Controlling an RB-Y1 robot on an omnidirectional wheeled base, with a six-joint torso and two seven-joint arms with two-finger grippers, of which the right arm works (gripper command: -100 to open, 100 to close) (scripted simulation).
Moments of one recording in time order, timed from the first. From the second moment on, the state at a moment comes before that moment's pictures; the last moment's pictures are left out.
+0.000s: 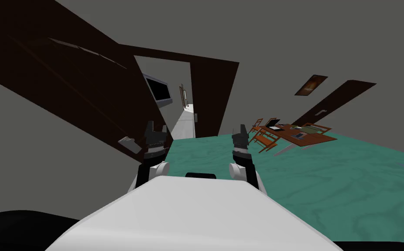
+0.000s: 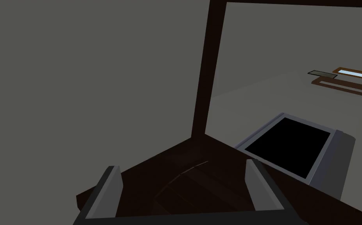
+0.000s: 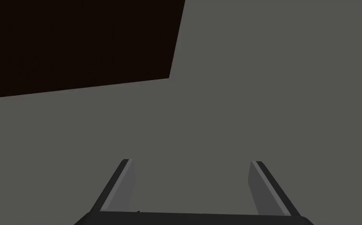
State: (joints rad) arm 0.45 0.05 0.05 -2.27 0.06 -0.36 0.02
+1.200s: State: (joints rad) arm 0.28 -0.04 0.17 -2.00 0.04 -0.40 -0.06
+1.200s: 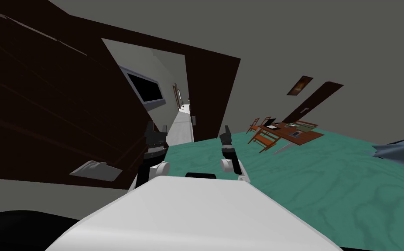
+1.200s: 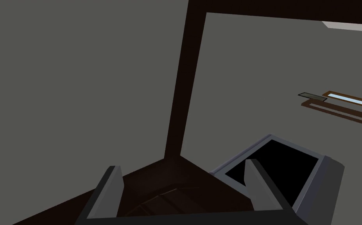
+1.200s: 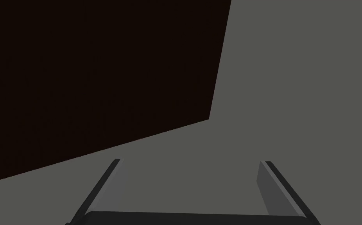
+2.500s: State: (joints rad) arm 0.09 -0.12 0.29 -1.70 0.01 -0.44 -0.17
